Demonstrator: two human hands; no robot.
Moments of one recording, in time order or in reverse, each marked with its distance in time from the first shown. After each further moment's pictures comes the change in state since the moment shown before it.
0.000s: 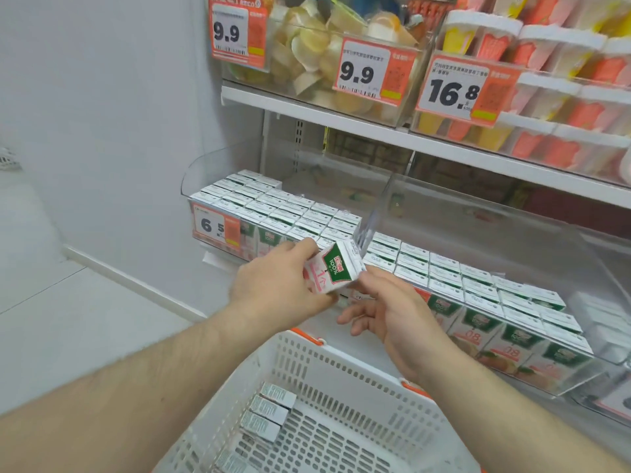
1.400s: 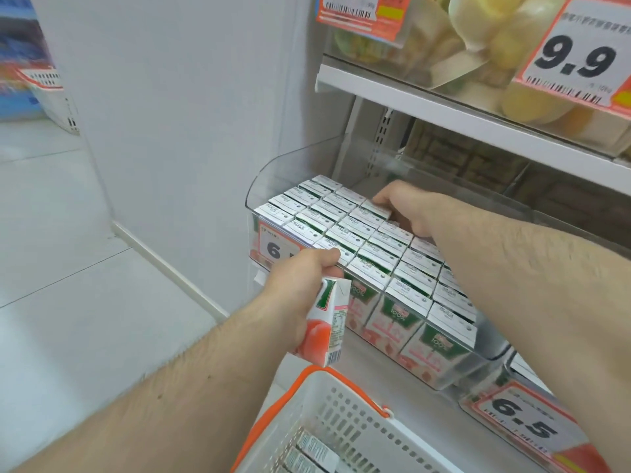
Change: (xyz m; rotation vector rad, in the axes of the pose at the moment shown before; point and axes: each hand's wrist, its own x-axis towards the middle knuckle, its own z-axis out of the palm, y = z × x) left_hand 0.090 -0.109 0.010 -1.291 -0.175 -0.960; right_hand 0.332 -0.037 0.063 -0.644 0.014 0.380
